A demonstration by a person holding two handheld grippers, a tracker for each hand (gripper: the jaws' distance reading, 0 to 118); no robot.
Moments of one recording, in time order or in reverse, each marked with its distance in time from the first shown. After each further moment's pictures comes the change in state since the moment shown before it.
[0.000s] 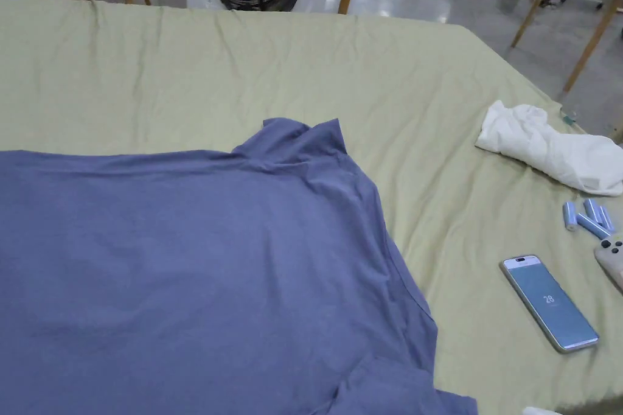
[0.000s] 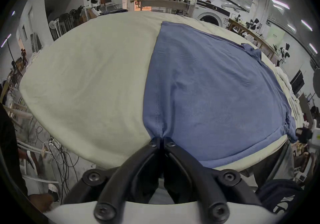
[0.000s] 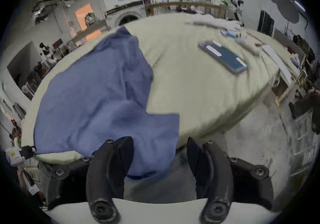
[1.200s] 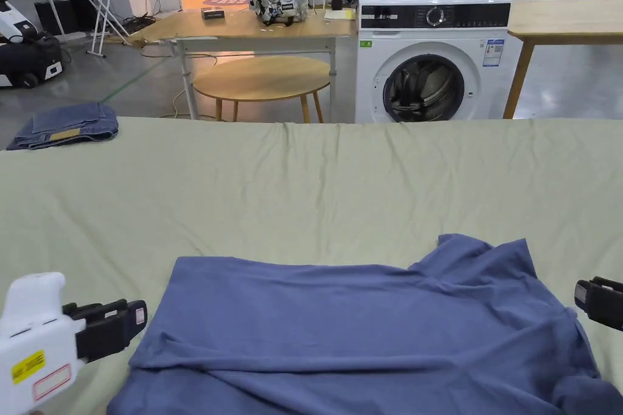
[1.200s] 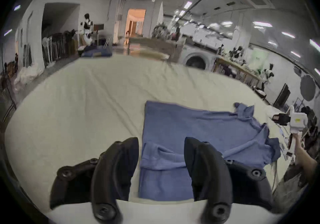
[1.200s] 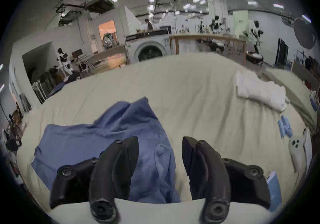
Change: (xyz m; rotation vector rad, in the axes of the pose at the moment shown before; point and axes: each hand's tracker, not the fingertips) left arm -0.023 0.206 -0.026 0.417 -0.172 -0.059; right arm -0.089 0.279 -0.105 0.374 0.157 0.195
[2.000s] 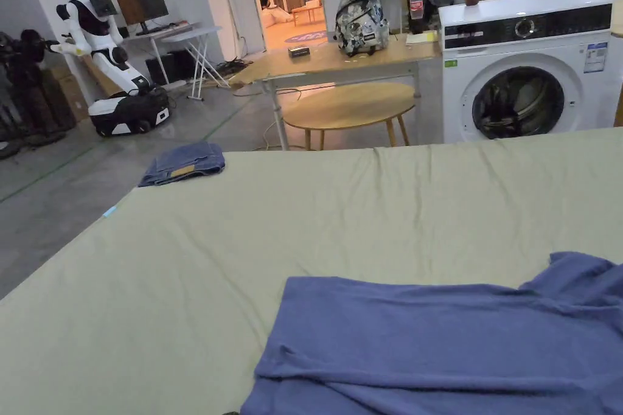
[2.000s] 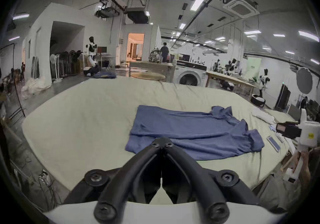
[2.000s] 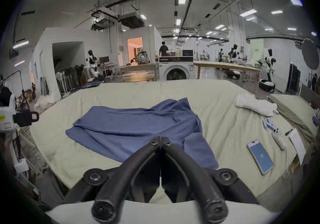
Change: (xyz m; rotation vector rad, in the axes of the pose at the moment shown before) left arm 0.095 -0.071 0.145 0.110 0.077 0.002; right arm -0.088 -0.112 0.211 0.154 0.138 0.117
